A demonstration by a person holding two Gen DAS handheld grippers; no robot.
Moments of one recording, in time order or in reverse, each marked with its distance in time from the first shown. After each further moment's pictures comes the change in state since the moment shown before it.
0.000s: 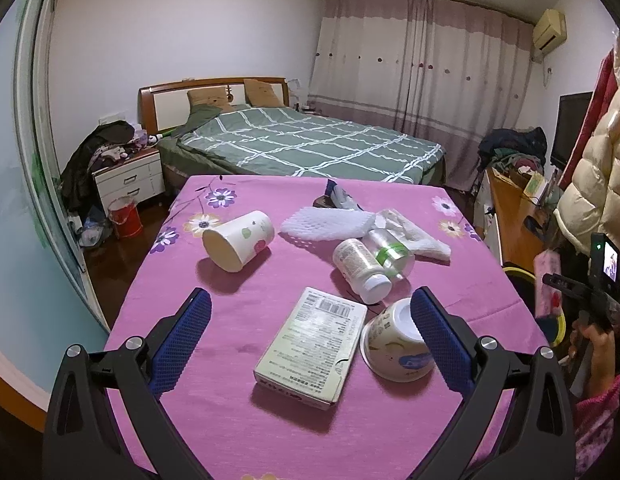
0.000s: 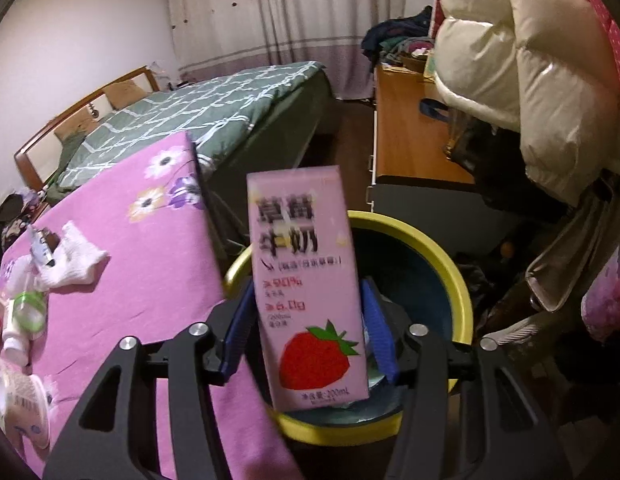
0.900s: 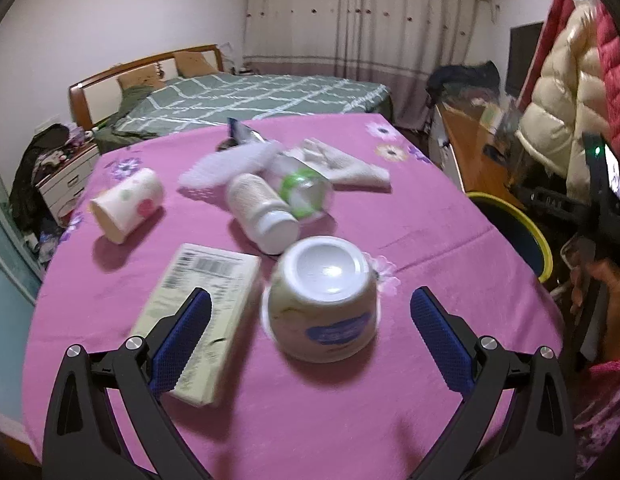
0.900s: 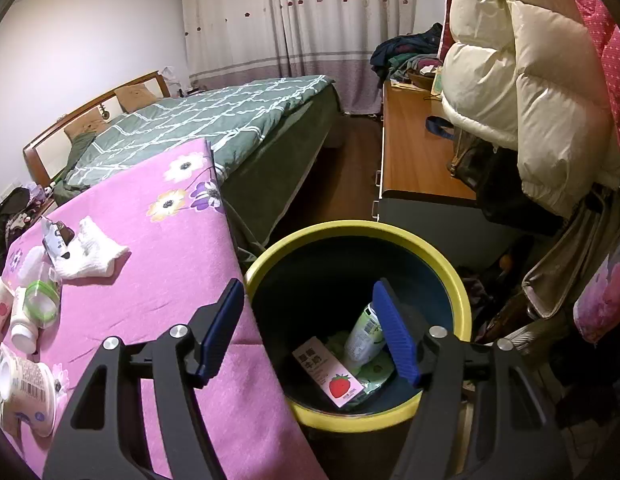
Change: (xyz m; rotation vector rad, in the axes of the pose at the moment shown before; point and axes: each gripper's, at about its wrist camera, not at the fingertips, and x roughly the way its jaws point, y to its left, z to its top) left arm 0.076 -0.083 -0.037 0.178 0.166 -0.159; right arm -0.023 0.016 -0.006 -0.046 -0.047 0.018
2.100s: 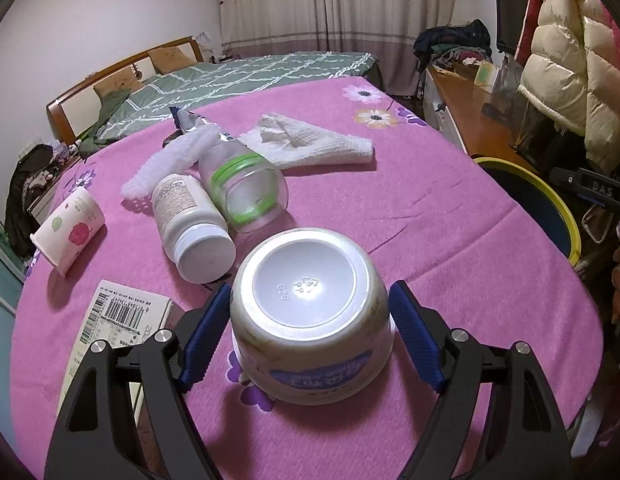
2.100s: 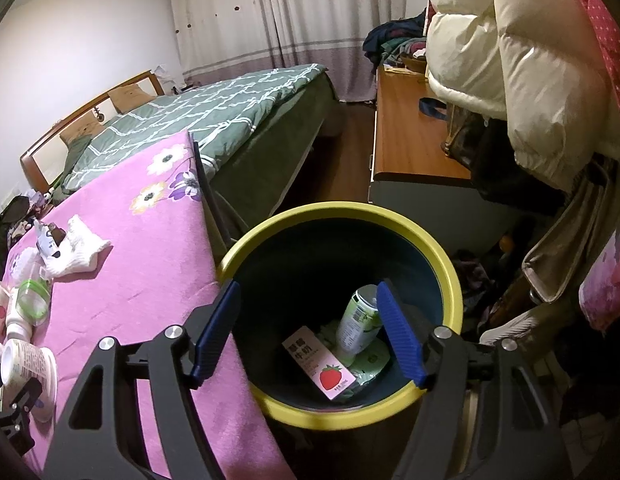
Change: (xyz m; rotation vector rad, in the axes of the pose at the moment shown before) left arm 0.078 -0.039 0.020 0.115 0.085 0.028; right arm 0.015 -0.027 -0.011 0.049 0.037 0.016
